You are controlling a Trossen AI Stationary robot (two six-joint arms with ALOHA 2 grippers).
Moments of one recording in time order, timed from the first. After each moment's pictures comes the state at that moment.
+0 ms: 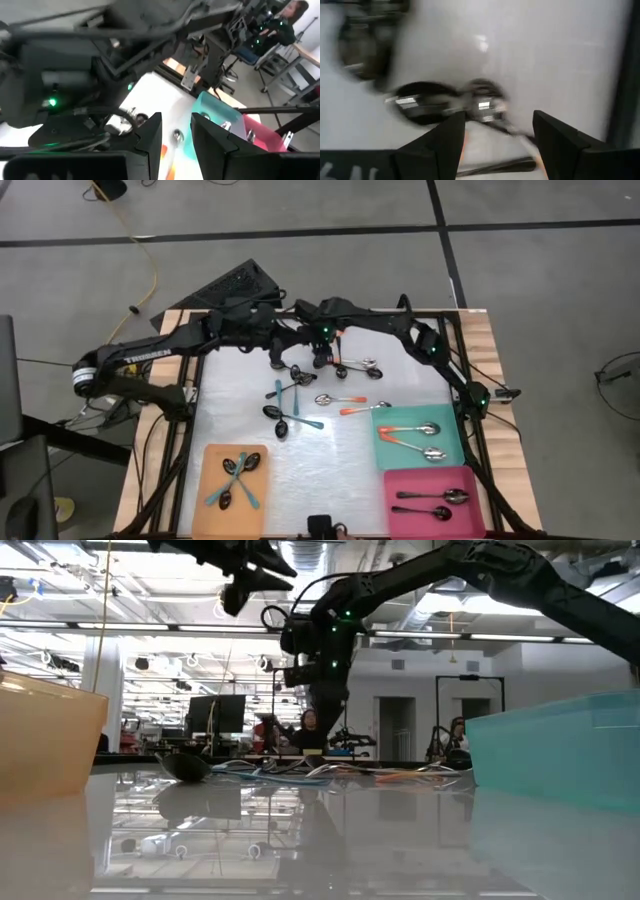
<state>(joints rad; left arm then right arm) 0.39 1.20 1.04 -0.16 0.18 -0.42 -0.41 2.40 2.20 -1.09 0.05 -0.46</state>
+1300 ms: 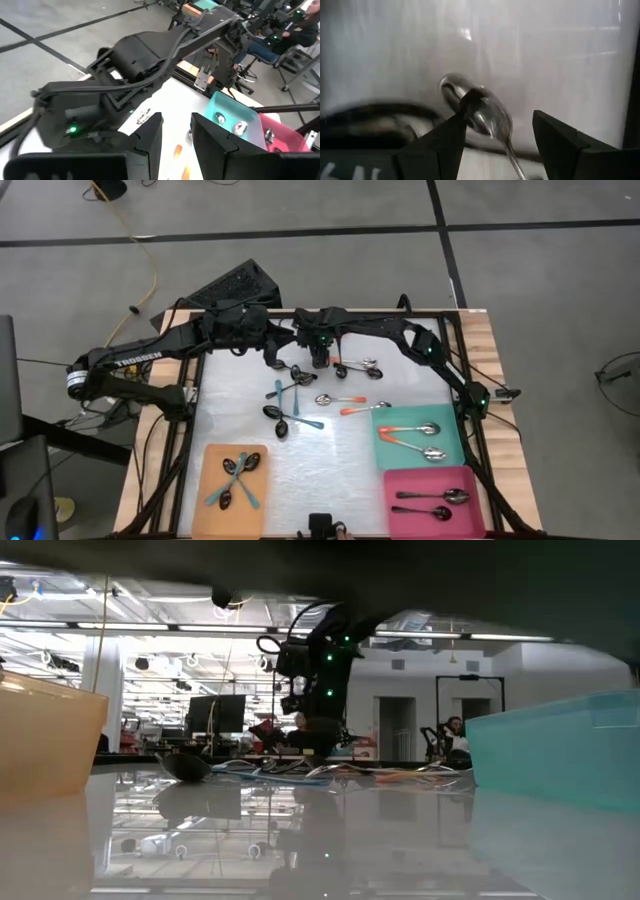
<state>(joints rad) 0.36 1.14 1.04 -0.23 0.08 -0.36 -0.40 2.43 2.10 -0.94 0.15 -0.39</state>
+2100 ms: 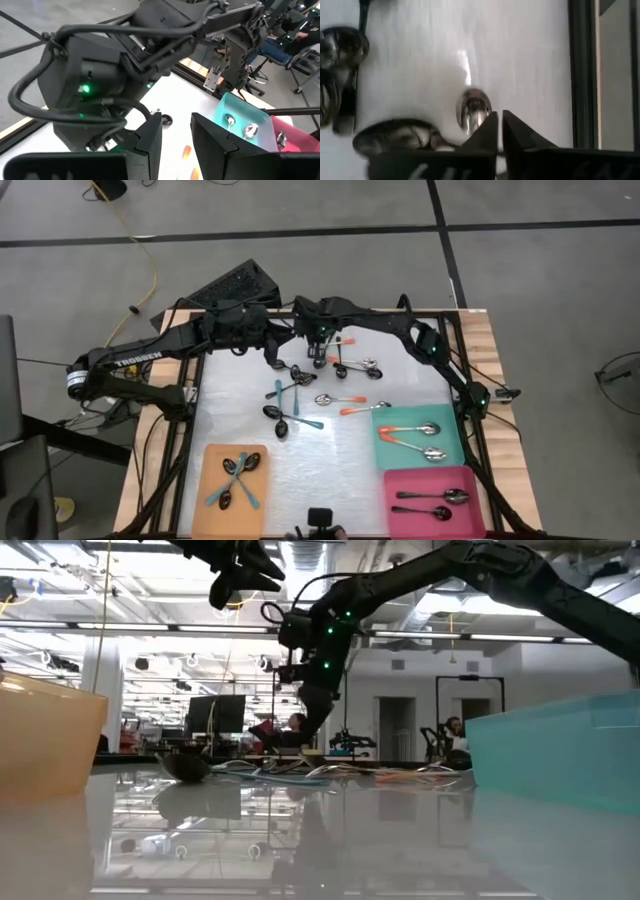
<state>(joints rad) 0.36 1.14 1.04 -0.24 0.04 -0.36 -0.42 2.40 2.22 -1.01 0.13 -0.37</state>
